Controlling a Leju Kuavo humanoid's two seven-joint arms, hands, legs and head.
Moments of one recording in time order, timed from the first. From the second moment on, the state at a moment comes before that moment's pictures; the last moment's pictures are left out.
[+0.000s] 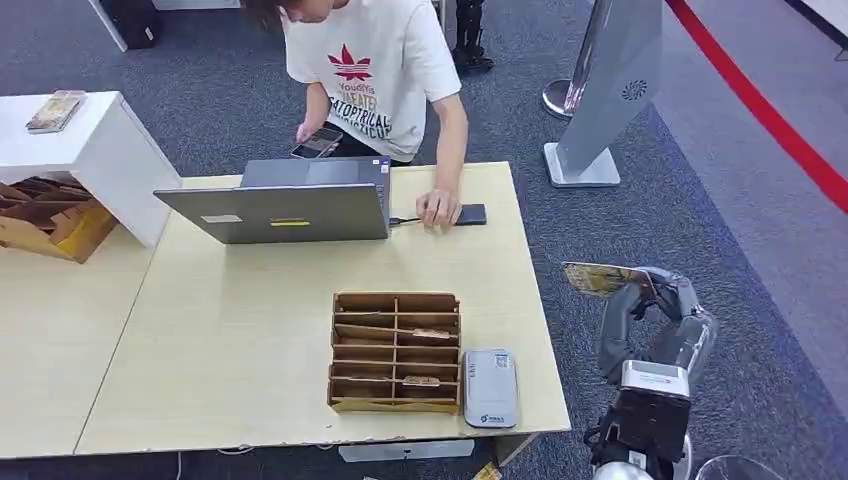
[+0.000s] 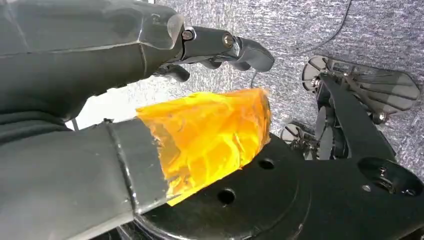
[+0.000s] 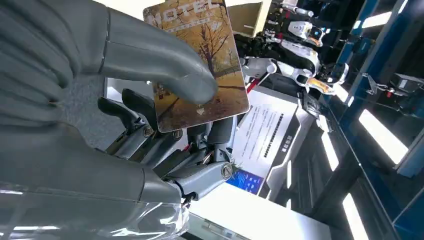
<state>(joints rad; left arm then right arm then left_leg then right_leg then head) -0.07 -0.07 -1.20 -0.03 1.52 0.20 -0.13 0.11 0.05 0.27 -1.89 0.54 -0.69 -0.27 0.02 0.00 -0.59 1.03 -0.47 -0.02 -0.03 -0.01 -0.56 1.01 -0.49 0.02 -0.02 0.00</state>
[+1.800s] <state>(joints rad) -0.11 -0.03 -1.39 -0.10 1.47 0.23 -0.08 -0.78 0.16 0.55 -0.89 0.66 -0.33 -0.04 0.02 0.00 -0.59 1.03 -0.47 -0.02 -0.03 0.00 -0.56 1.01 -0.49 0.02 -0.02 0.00</state>
